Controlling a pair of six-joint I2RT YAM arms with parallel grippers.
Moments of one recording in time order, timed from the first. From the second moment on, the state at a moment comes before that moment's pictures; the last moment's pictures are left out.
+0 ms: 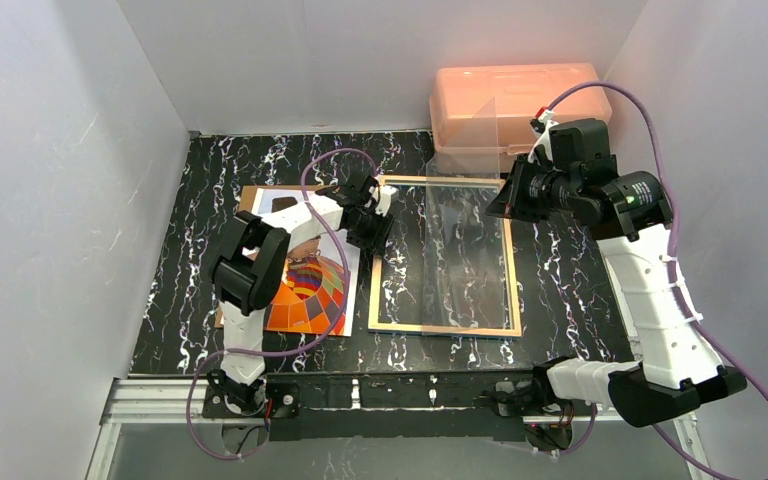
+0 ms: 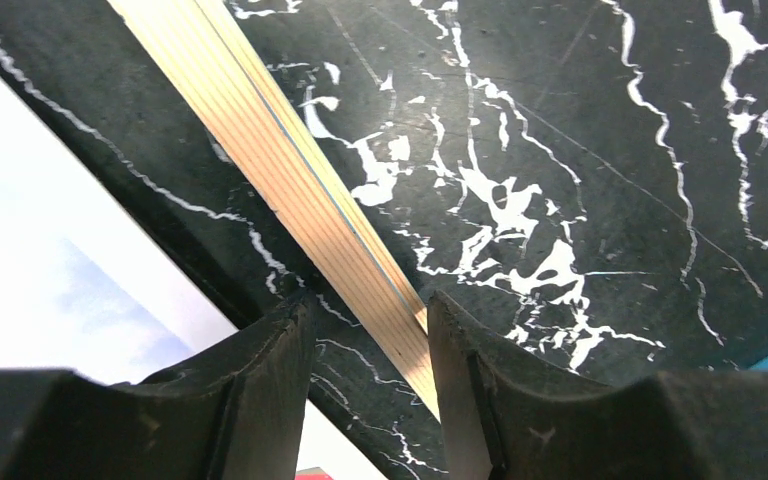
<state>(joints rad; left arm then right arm) -0.54 2.00 1.39 -0.52 0.24 -0.04 0.39 1.24 1.72 -1.22 -0.20 0.49</state>
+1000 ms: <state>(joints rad) -0.40 1.86 1.36 -0.67 0.27 -0.08 0.39 1.28 1.57 -0.97 -0.33 0.56</state>
